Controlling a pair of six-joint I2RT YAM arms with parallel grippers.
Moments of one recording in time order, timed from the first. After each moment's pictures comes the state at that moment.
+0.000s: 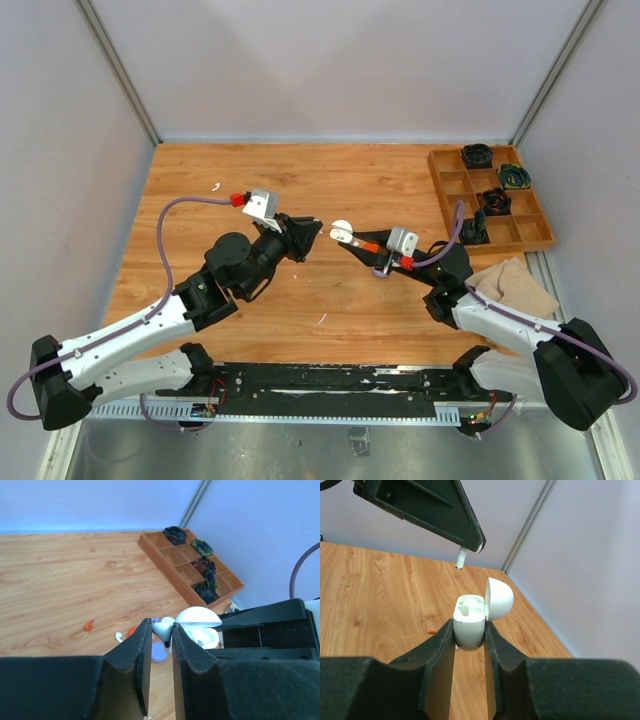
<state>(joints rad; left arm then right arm) -0.95 0.92 0.77 0.19 -0.36 -0.39 0.62 1.13 0.42 1.04 -0.63 -0.22</state>
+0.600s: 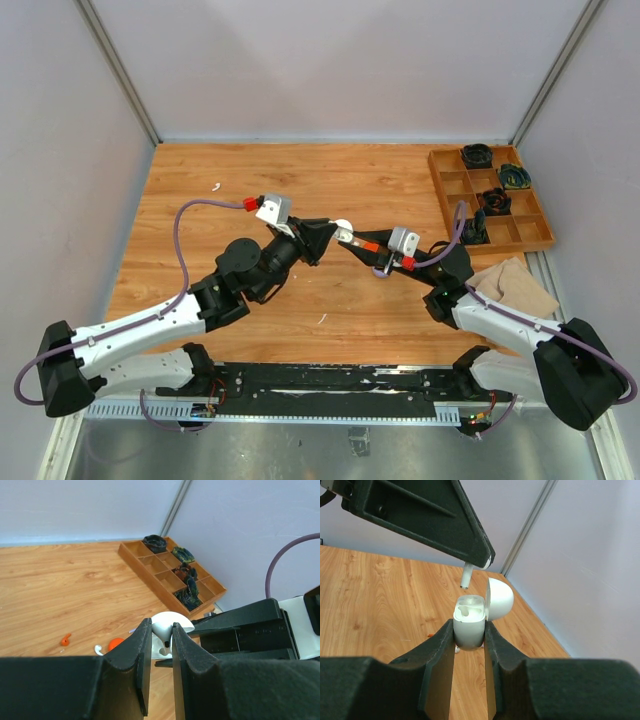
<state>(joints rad) -1.03 0.99 0.75 0.36 -0.38 -0.37 0.62 1.13 0.42 1.07 -0.63 -0.21</state>
